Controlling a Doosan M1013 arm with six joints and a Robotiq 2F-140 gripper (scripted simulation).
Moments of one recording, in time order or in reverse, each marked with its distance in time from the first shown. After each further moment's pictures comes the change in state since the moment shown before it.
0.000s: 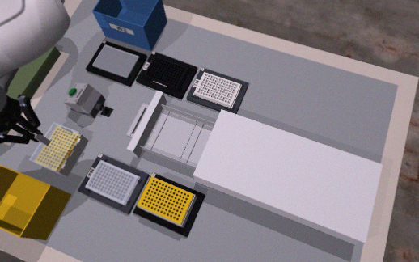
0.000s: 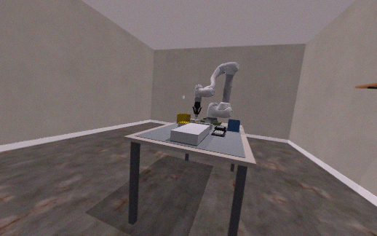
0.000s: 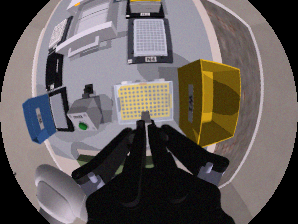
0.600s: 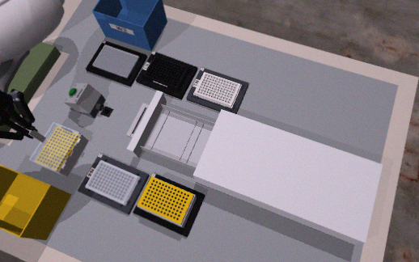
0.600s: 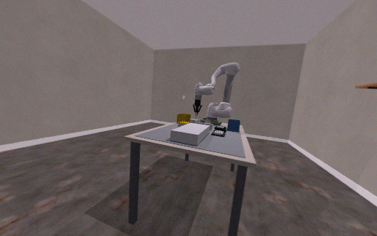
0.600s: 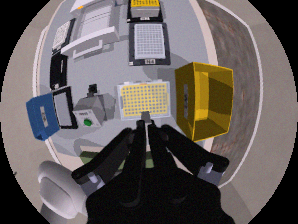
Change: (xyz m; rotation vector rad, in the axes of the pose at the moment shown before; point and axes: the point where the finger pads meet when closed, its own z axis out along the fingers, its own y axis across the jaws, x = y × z) arm 0.000 0.000 -0.026 0.000 0.000 0.000
